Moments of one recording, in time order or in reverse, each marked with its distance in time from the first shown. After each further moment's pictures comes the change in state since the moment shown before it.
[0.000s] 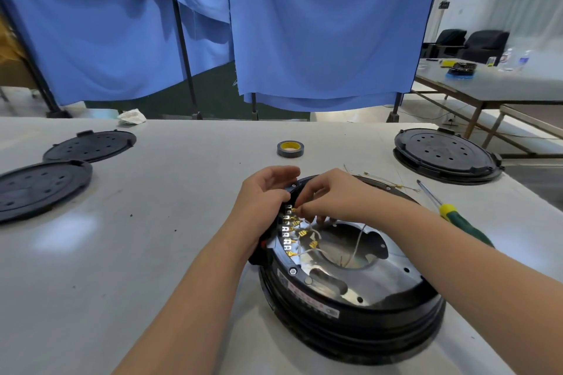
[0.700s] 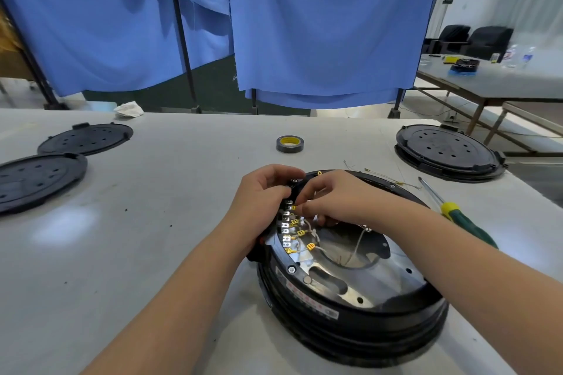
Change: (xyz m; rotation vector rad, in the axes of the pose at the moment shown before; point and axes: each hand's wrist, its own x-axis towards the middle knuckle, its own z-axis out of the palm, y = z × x) left_hand 0.000 -0.002 -0.001 0.083 -0.017 0.014; right_hand -0.002 0.005 0.003 0.097 -0.016 0.038
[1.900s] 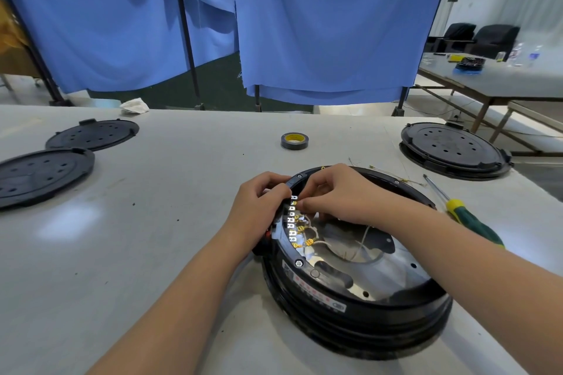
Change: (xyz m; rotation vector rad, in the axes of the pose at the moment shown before) left_hand -0.008 -0.015 -0.010 0.002 0.050 -0.030; right_hand -0.001 0.000 0.004 -0.056 0.020 -0.135
